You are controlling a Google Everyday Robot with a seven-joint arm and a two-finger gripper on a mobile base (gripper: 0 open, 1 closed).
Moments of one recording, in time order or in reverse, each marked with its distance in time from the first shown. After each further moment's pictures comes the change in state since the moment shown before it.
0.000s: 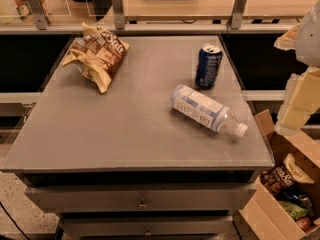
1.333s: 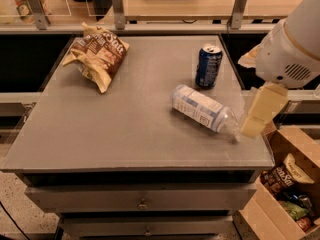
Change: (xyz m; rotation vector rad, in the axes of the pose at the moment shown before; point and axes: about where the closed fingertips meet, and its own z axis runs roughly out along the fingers) arm -0.045 0.013 0.049 -0.098 -0.140 -0.001
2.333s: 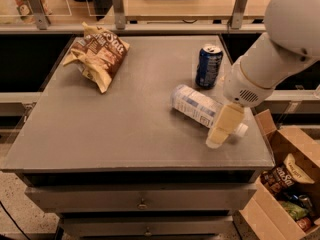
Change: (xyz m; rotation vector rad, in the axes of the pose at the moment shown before) arm 0.000 -0.025 0.096 -0.023 -0.013 0.069
